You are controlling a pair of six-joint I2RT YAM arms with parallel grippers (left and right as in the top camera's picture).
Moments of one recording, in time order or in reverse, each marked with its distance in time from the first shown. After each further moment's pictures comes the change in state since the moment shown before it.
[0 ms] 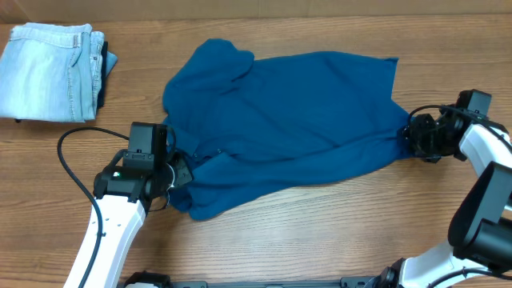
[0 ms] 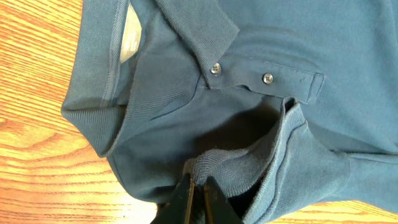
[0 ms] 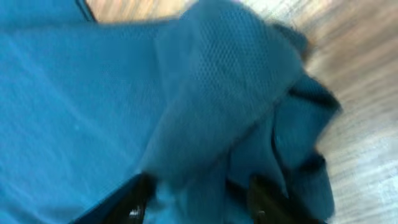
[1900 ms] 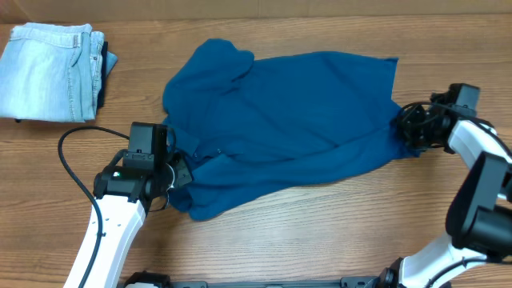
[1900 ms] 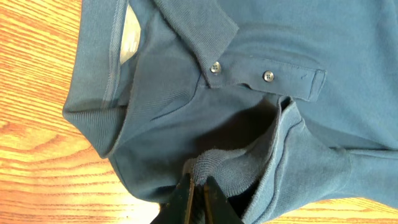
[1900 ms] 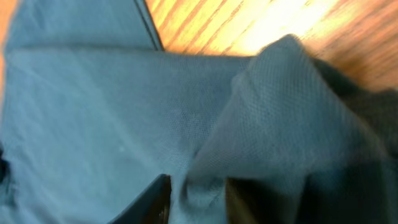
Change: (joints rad) left arm 0.000 0.000 0.000 -0.003 0.000 0.023; right arm 0.061 0.074 0.002 0.172 -0.060 0.039
